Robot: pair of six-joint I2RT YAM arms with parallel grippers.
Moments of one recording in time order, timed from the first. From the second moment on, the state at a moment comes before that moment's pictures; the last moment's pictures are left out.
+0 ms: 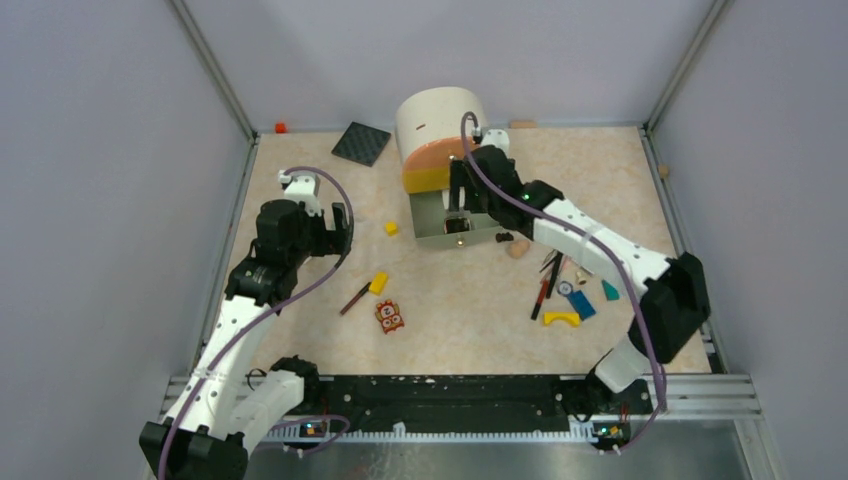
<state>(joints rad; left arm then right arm) -0.20 0.88 0.86 -0.46 -0.02 -0.13 0.73 1.67 1.50 -0.52 0.41 0.47</state>
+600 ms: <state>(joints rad) -0.20 0.89 0.86 -0.46 -0.02 -0.13 0.77 1.43 0.94 -0.21 0.27 0.53</state>
